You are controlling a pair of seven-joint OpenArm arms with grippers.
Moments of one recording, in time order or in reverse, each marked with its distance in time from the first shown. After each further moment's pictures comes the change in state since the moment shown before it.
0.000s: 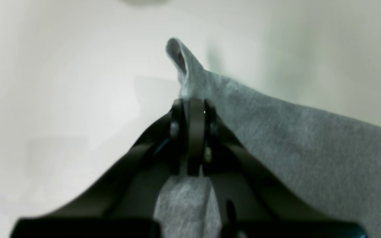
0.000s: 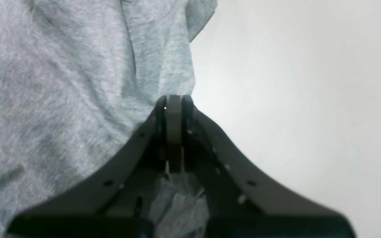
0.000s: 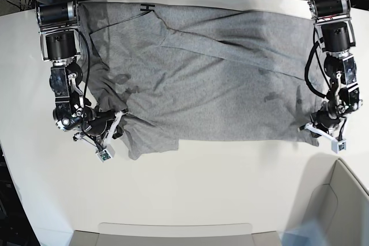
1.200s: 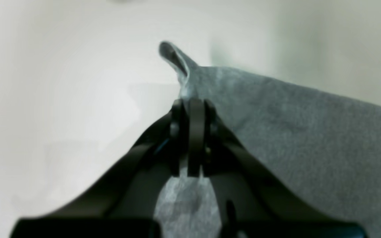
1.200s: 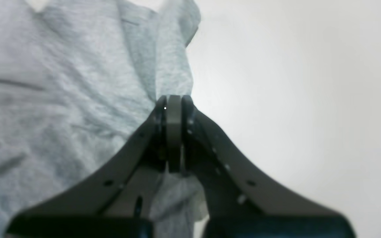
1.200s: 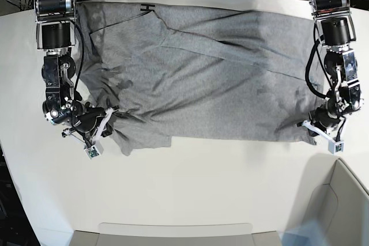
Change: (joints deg) left arm 3.0 0.0 0.0 9.5 0.4 0.0 7.3; right arm -4.8 1.3 5.4 8.5 -0.1 0.0 -3.4
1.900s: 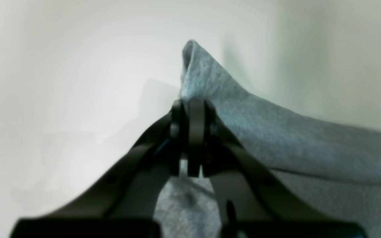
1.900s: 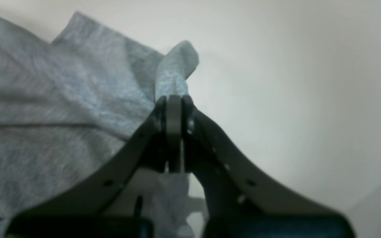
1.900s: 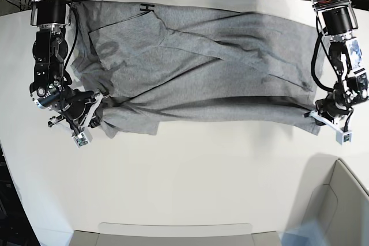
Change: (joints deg) left arm 4.6 0.0 -6.1 7.1 -0.2 0.0 8.0; right arm -9.8 1.4 7.0 18.3 0.3 0.2 -7.6
